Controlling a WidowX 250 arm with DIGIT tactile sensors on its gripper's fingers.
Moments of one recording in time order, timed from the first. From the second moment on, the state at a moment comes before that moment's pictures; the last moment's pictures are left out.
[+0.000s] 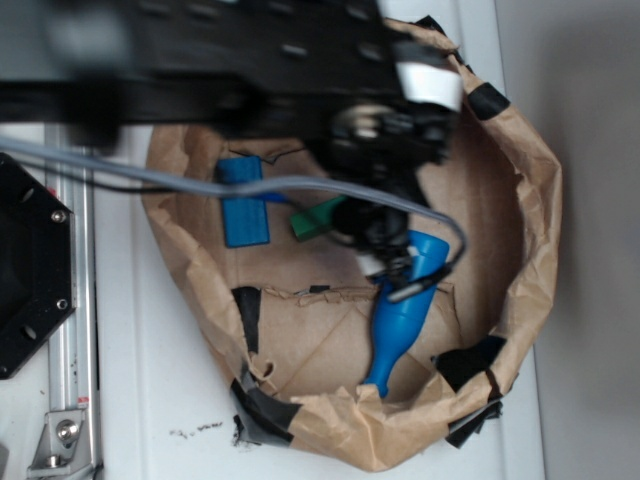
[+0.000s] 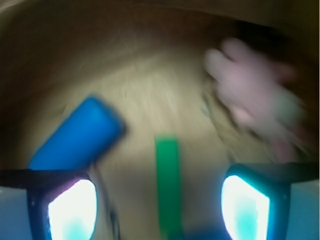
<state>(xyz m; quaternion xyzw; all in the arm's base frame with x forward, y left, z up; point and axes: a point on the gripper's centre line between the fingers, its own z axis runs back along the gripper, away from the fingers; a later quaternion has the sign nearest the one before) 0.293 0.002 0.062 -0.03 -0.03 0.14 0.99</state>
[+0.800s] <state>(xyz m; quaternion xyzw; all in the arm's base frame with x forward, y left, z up) 0.282 -0.008 0.039 -0.03 -0.01 0.04 1.00</state>
